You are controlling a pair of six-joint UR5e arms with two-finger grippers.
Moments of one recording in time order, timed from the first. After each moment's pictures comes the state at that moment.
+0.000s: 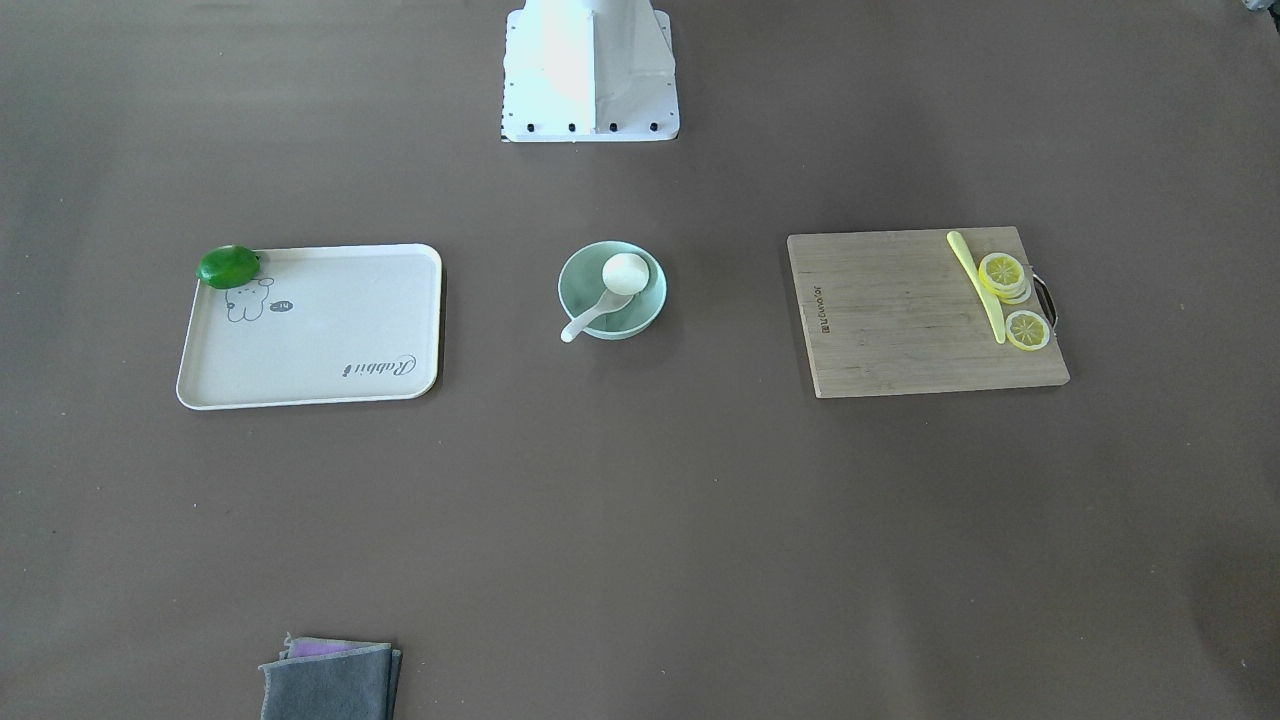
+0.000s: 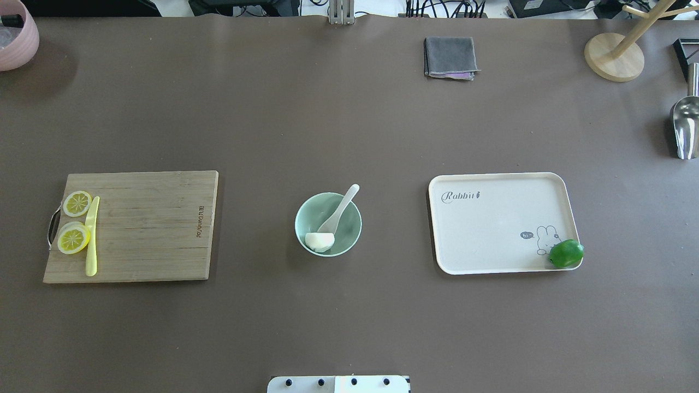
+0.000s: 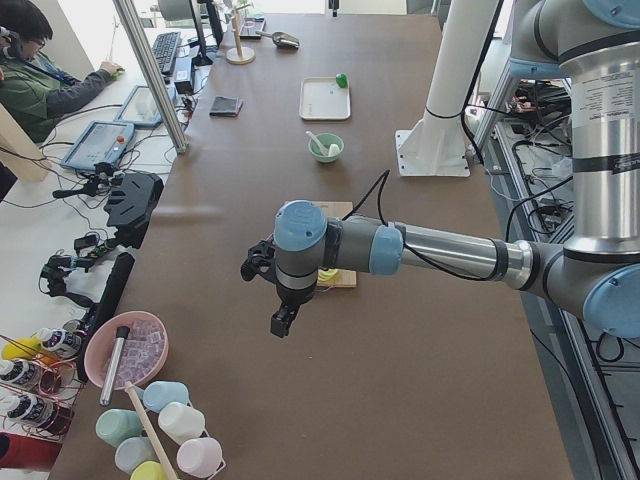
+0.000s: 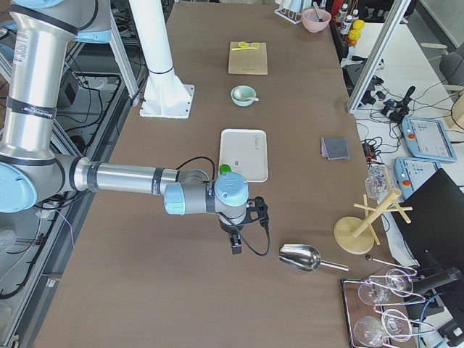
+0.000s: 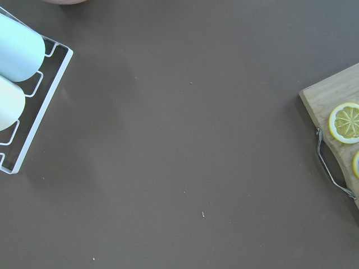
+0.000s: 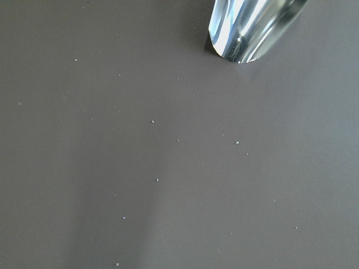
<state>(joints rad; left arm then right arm) -1.61 -1.43 -1.87 -1.53 -2.33 0.37 1.51 -1.82 1.75 -1.42 2.35 -0.15</state>
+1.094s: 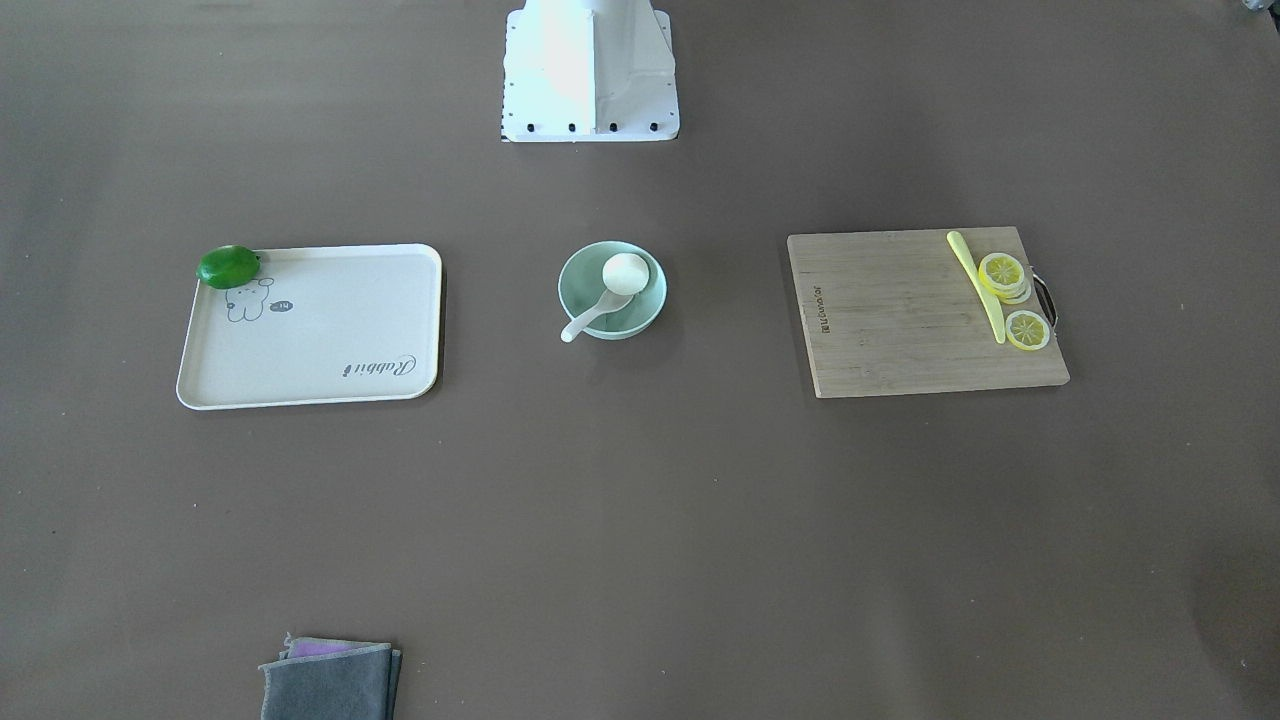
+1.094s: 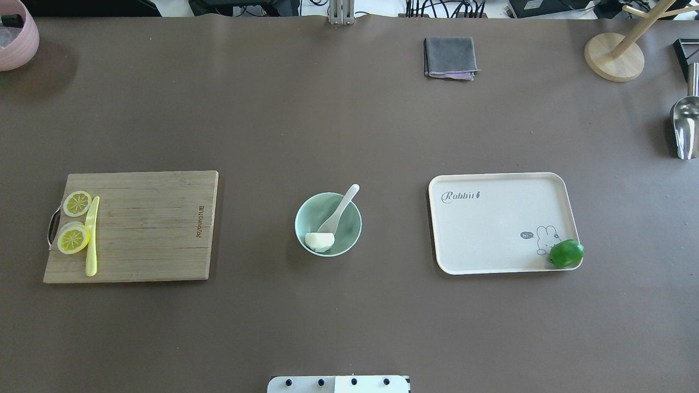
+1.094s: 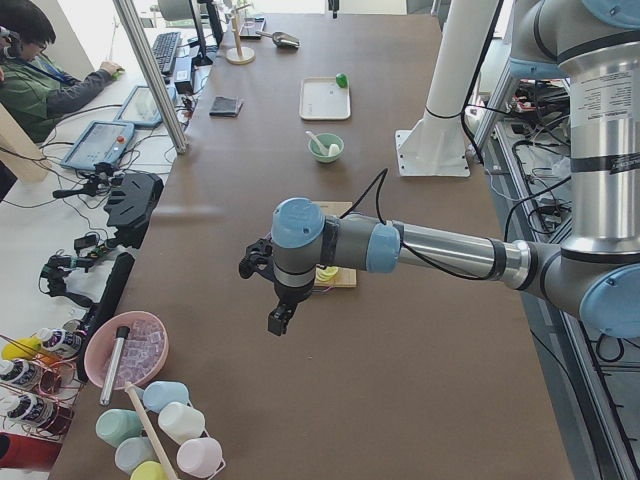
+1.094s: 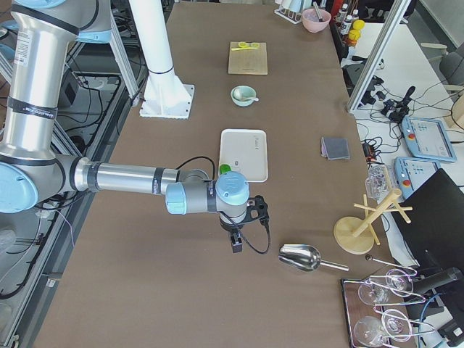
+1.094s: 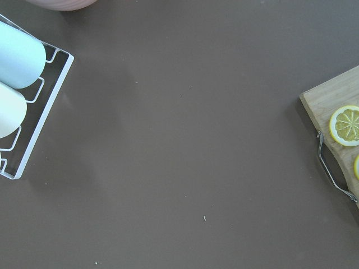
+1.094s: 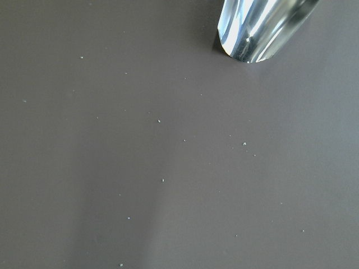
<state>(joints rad) -1.60 -1.44 -1.86 -1.53 -2.32 0.37 1.49 -1.82 1.75 -1.41 2.36 -0.14</state>
